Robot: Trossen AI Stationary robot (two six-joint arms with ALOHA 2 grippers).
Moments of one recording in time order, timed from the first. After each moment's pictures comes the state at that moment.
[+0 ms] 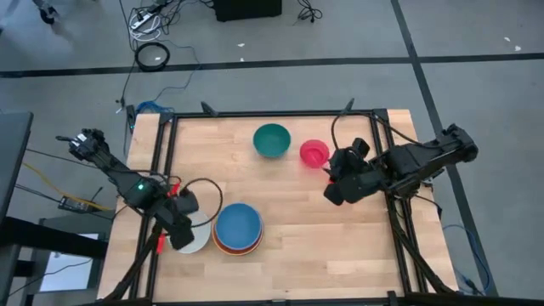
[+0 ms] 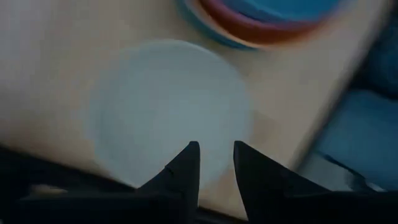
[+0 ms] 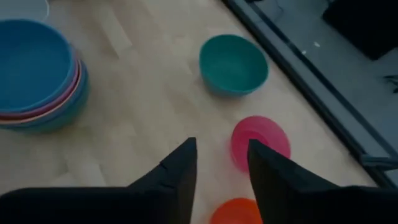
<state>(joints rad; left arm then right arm) -0.67 1.16 1.10 -1.22 0.00 -1.18 0.41 1.37 1.56 -1.30 0.71 0.75</state>
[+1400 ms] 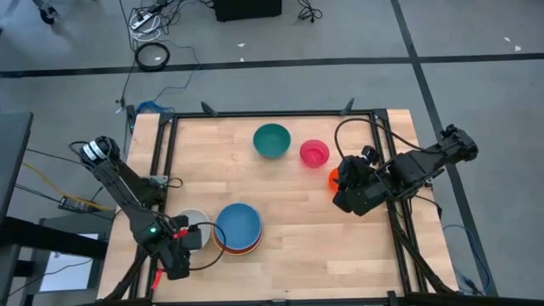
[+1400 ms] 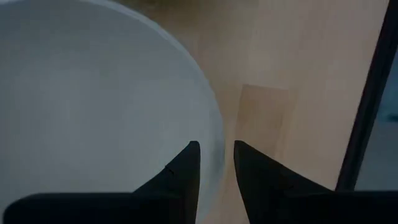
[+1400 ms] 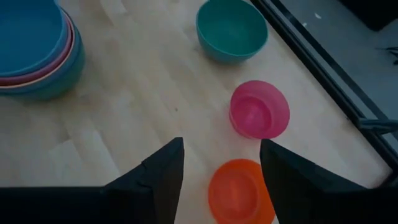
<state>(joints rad) -0.92 1.38 0.91 -0.87 -0.08 -1.09 0.50 1.37 1.56 -1.47 0.68 0.94</state>
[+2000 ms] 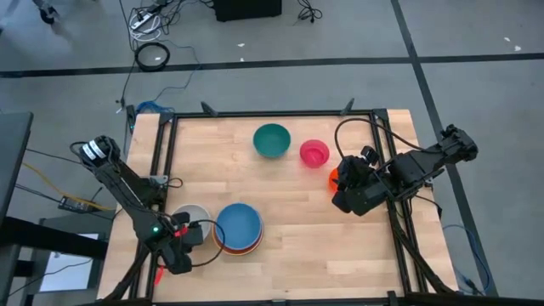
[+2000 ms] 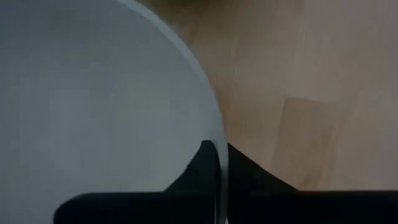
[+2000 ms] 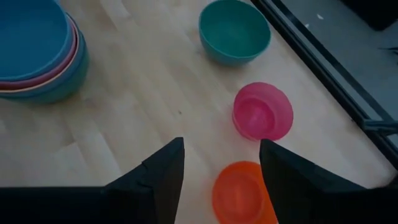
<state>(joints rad) -0.92 1.38 0.80 -0.78 -0.15 -1.09 0.50 1.37 1.56 -1.45 0.68 0.94</state>
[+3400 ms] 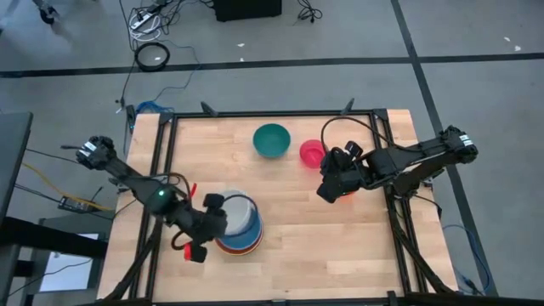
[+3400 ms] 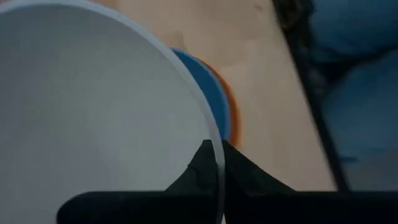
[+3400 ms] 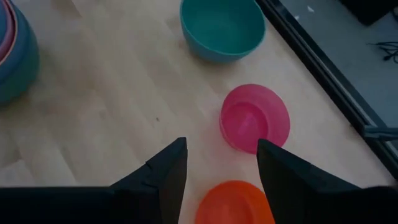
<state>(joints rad) -0.58 1.36 1.26 -0.92 -0.11 -0.32 0.30 1.37 1.37 -1.20 0.63 0.73</state>
